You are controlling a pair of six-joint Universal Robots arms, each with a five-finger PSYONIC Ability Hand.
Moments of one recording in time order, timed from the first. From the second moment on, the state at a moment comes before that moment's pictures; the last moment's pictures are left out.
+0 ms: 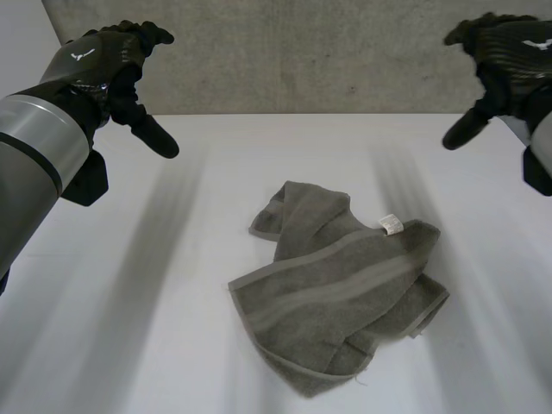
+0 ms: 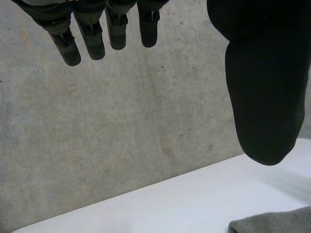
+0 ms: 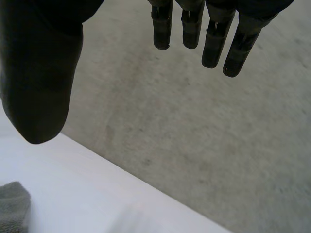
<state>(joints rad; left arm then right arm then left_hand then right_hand) 4.26 -1.66 -1.31 2.99 -1.63 3.06 1.86 -1.53 1.38 0.09 1.53 3.02 0.17 0.17 0.17 0.17 0.03 0.23 0.25 0.24 0.26 0.06</state>
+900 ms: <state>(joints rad) 4.18 -1.65 -1.53 2.96 -1.48 3.32 1.76 -1.51 1.42 0.36 1.39 2.49 0.37 0.37 0.37 0.37 0.20 0.30 0.30 0.30 0.30 0.14</state>
